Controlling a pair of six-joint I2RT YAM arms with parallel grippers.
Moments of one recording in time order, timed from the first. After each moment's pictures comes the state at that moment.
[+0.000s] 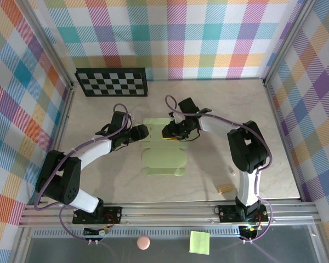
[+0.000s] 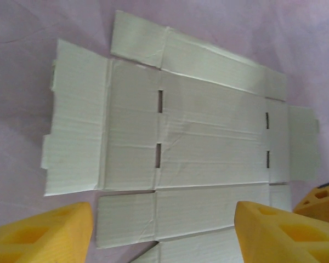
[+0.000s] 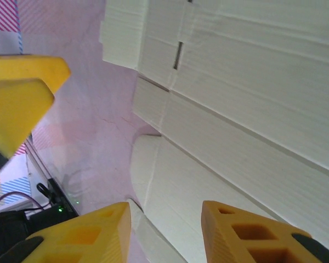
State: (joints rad) left arm -0.34 1.49 0.82 -0.13 0.21 -0.61; right arm 0.56 1.95 1.38 -0.51 -0.68 0.45
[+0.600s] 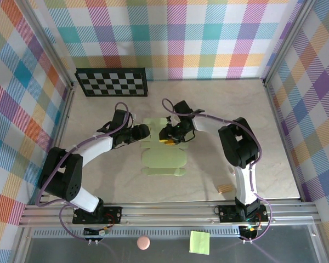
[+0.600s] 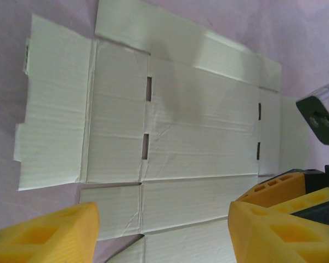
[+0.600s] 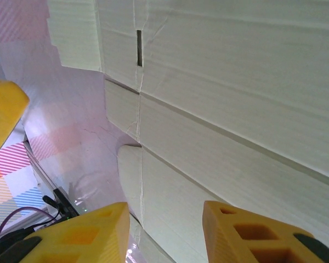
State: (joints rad) left arm -0.34 1.54 0.87 -0.19 0.26 -0.64; right arm 0.58 2.06 1.42 -0.52 -0.69 0.57
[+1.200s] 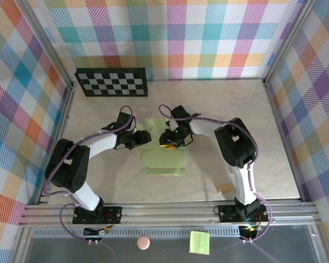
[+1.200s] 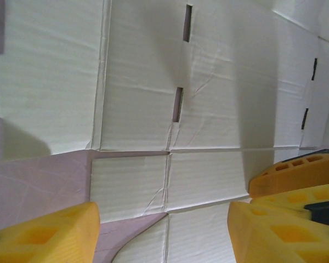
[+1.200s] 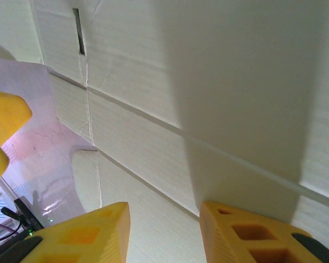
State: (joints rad) left arm -0.34 1.64 0.90 -0.28 0.32 -0.62; right arm 0.61 2.09 1.39 -0.51 -0.59 0.54
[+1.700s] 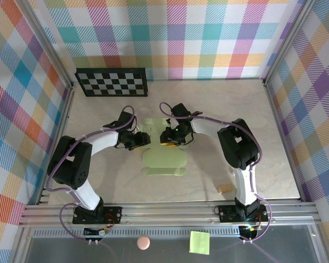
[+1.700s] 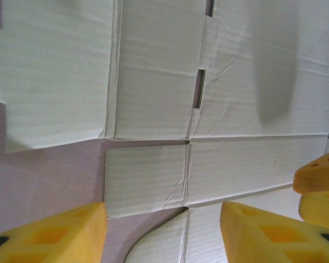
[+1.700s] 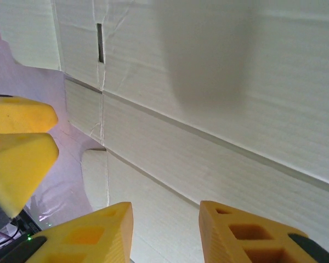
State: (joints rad) left arm -0.34 1.68 0.94 -0.37 0.32 -0.57; right arm 0.62 2.04 1.40 -0.54 -0.55 0.54
